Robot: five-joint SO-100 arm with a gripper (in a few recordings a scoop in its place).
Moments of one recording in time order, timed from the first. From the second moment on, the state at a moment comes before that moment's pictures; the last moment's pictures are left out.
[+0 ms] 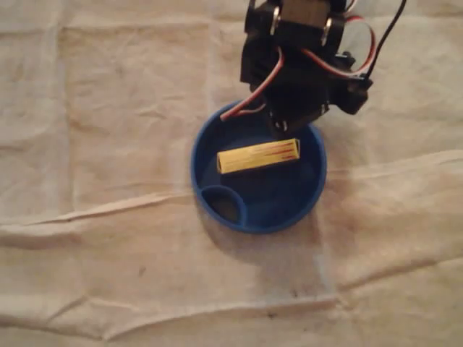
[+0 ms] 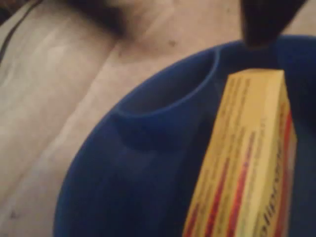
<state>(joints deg) 12.4 60.4 36.6 91.8 -34.7</state>
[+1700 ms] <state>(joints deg) -8.7 165.7 96.2 100.9 -29.4</state>
